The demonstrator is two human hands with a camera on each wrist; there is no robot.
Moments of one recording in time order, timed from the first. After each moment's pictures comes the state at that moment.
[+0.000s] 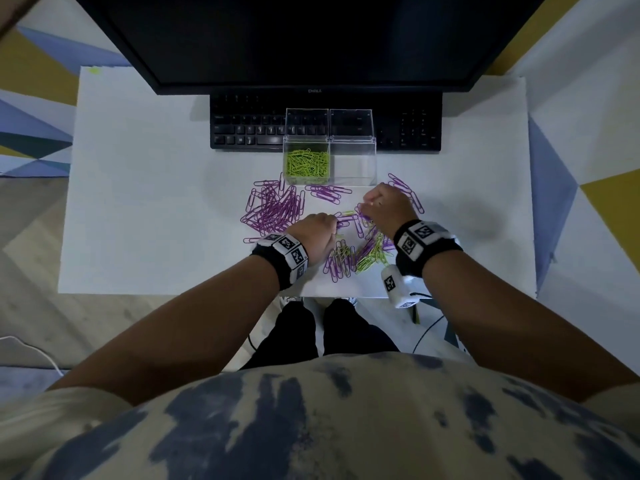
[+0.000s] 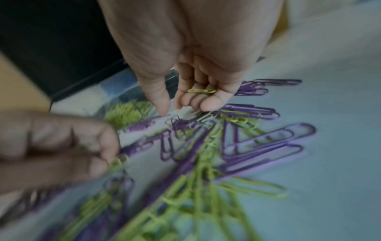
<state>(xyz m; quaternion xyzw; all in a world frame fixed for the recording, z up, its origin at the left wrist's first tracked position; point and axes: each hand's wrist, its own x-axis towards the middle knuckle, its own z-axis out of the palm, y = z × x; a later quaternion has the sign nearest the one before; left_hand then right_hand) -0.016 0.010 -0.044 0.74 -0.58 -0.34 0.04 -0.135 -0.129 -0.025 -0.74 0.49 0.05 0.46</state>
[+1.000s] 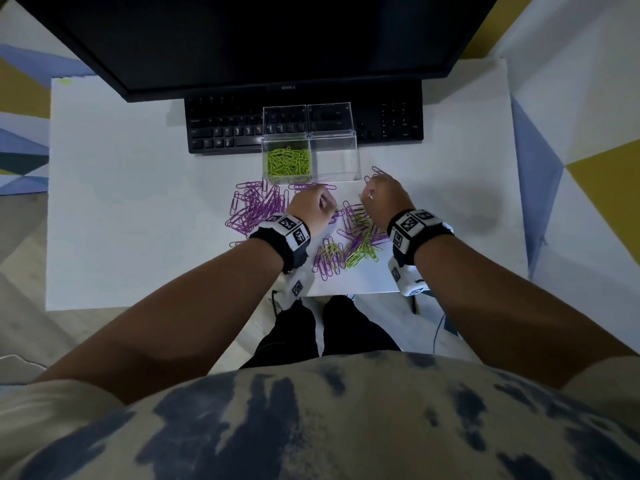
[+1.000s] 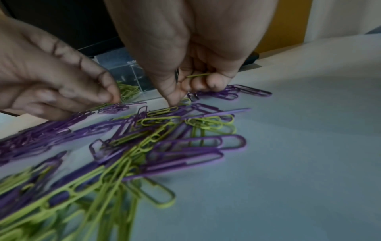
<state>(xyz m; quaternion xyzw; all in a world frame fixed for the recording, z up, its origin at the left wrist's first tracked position) -0.018 -0.035 -0.038 0.82 -0.38 -0.38 0.21 -0.146 -0.154 -0.047 -0.85 0.43 0.06 0.30</state>
